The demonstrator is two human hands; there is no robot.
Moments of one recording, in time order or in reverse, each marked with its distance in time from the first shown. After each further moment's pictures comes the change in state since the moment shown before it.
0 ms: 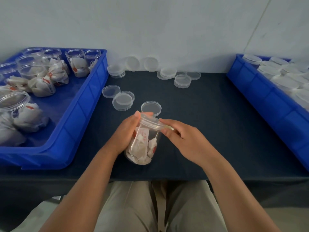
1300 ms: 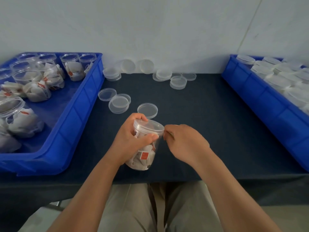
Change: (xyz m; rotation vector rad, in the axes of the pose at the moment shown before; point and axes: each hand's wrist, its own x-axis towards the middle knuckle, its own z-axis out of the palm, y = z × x) left_hand -0.011 -0.001 0.021 0.032 0.049 0.159; right_hand 0.004 -0.012 0.000 -0.405 -0.020 0.130
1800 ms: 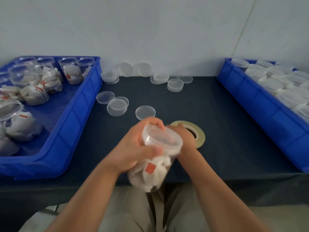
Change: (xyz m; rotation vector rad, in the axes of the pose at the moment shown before) left_hand -0.017 0.046 0.003 -0.306 -0.347 0.018; right_hand 0.042 0.005 0.027 -0.199 -0.089 0.122
